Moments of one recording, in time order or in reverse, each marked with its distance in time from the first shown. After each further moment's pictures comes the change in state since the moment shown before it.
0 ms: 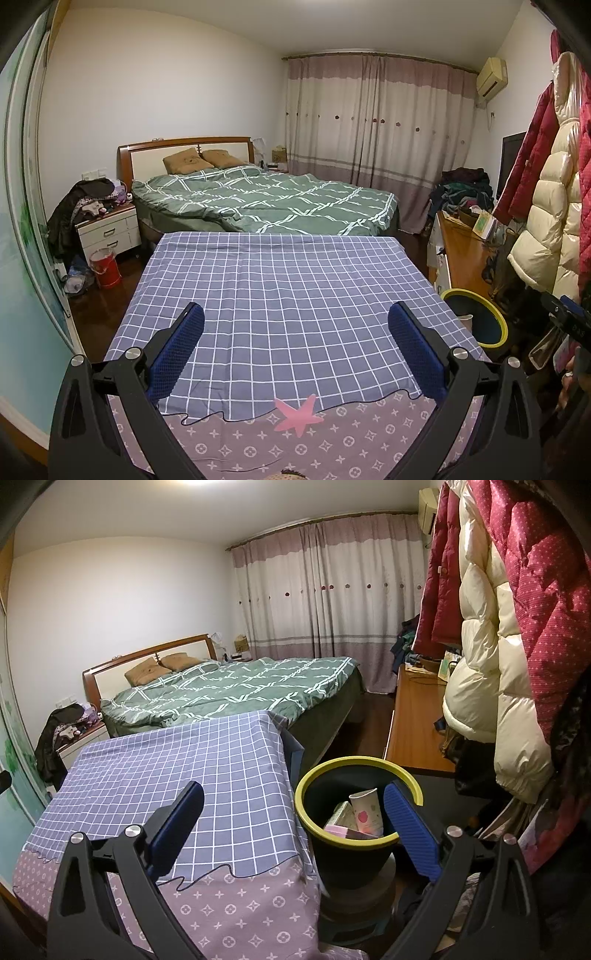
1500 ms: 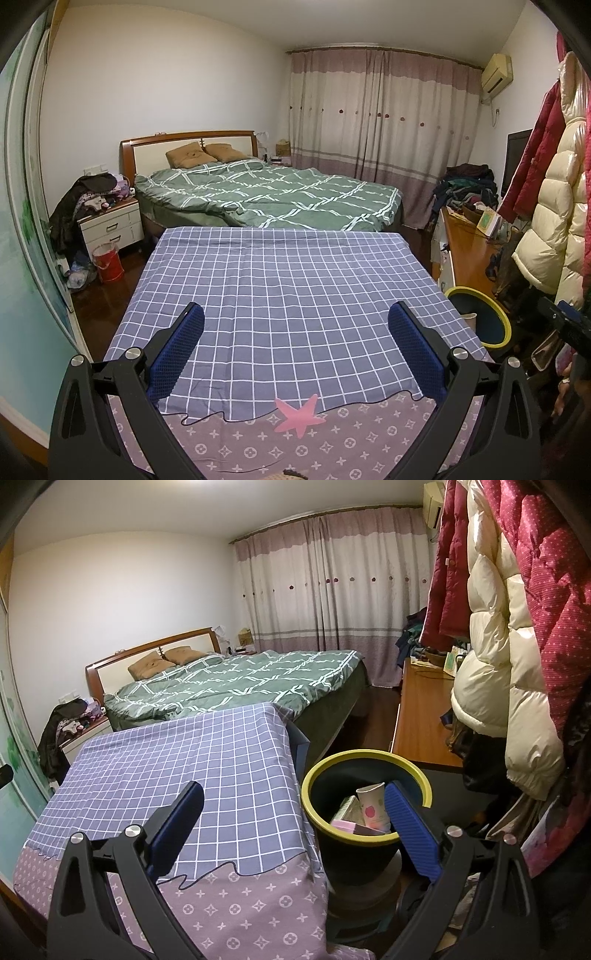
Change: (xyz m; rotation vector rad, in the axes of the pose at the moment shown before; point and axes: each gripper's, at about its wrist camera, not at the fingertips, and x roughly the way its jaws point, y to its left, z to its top) left arm 0.008 0.000 -0.004 -0.006 0.030 0.016; right arm 0.008 0.004 -0.007 0.000 0.026 0.023
